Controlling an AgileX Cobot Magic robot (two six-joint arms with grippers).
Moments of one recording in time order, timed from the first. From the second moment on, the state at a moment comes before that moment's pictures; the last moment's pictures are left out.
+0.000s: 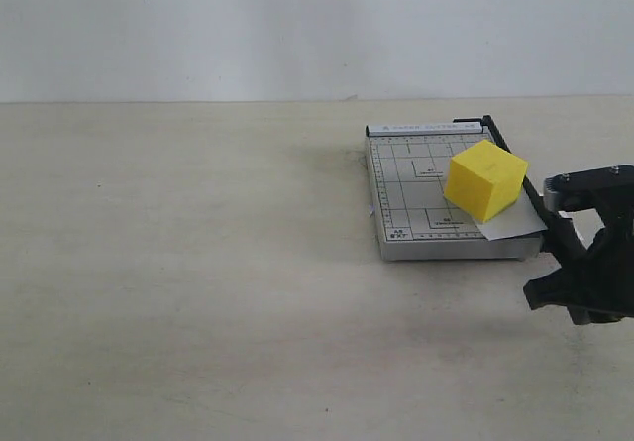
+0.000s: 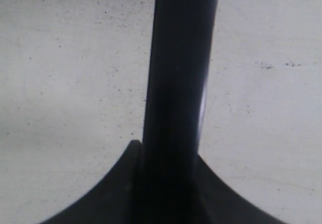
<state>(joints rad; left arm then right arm) -0.03 0.00 0.00 -0.05 0.35 0.05 0.14 1.62 -0.67 -0.07 0.43 0.03</state>
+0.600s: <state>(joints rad) -0.03 0.00 0.00 -0.05 0.33 0.05 0.14 1.38 -0.65 -0.07 0.58 0.01</state>
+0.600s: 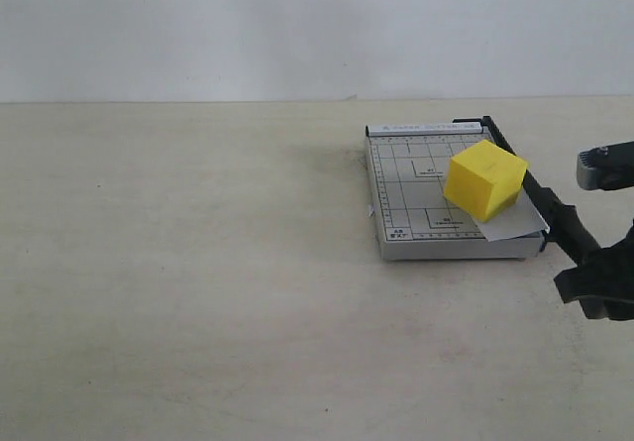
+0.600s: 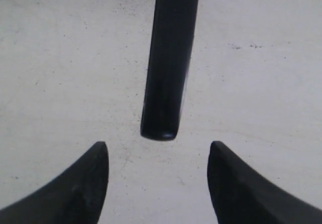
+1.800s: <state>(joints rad) -0.03 0.00 0.00 -0.05 0.33 0.05 0.14 0.73 -0.52 0.28 0.36 -0.23</state>
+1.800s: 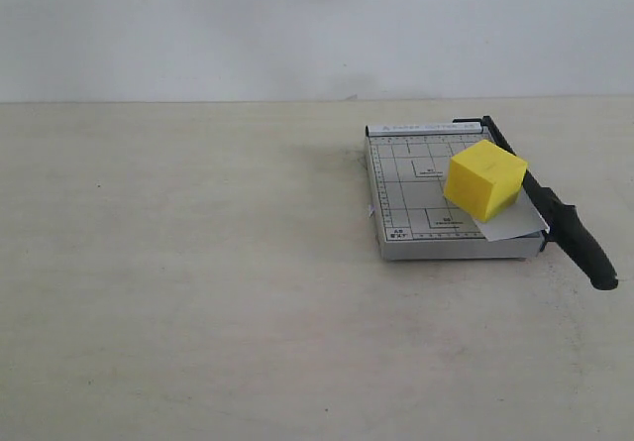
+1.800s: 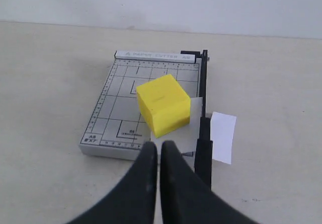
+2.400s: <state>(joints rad) -0.03 0.00 0.00 -0.05 0.33 0.05 0.14 0.28 -0.34 0.31 0.36 -0.17</state>
